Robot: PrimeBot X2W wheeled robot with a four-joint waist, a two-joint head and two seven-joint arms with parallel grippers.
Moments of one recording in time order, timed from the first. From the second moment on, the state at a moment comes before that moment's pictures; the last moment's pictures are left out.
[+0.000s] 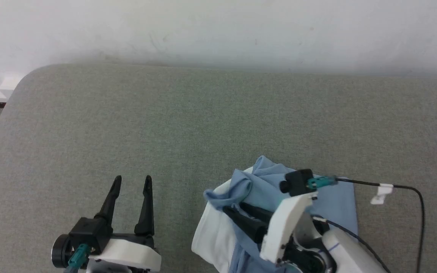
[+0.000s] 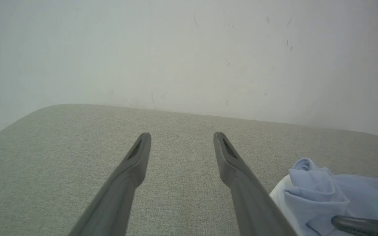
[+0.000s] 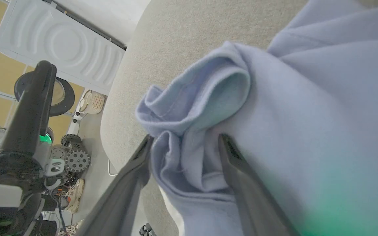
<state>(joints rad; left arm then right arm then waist) 0.03 0.07 -0.08 0.05 -0.18 -0.03 -0.26 -0.28 -0.05 0.49 0.39 0.89 0.13 0.36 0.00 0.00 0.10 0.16</state>
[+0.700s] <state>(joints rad) 0.04 0.07 -0.03 0.06 -0.15 -0.01 -0.26 -0.08 -0.20 0.06 -0.09 0.27 0.13 -0.06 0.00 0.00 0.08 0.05</state>
